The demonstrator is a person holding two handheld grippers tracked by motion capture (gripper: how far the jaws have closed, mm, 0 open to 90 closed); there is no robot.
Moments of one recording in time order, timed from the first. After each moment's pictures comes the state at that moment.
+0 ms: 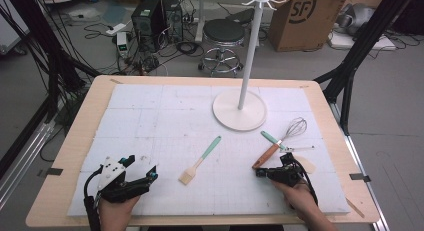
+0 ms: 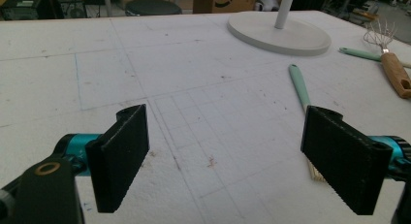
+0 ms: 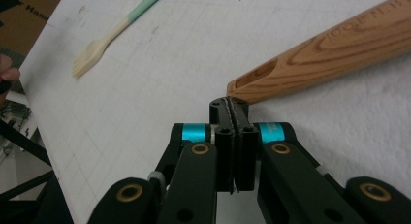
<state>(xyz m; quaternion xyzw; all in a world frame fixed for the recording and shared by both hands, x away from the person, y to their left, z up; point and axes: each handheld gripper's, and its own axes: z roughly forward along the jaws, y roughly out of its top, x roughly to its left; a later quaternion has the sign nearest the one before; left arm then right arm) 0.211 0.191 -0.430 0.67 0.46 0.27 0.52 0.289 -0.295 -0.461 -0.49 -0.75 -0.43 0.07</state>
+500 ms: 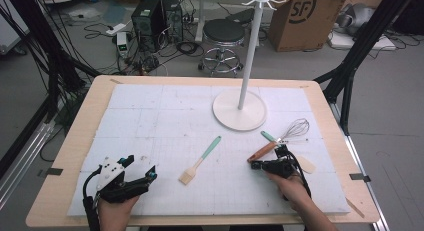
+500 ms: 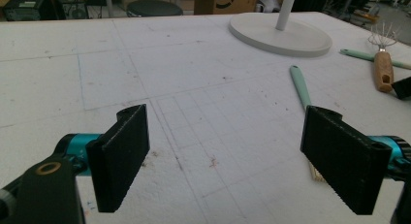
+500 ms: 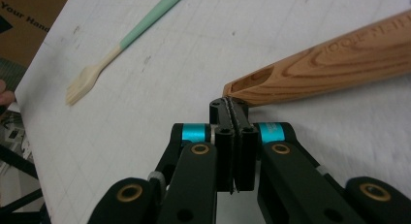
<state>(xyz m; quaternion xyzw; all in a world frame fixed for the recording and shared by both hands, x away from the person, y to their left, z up) 0.210 0.192 -0.430 0.67 0.46 0.27 0.52 0.314 -0.281 -0.461 -0.51 -0.74 -0.43 0.08</state>
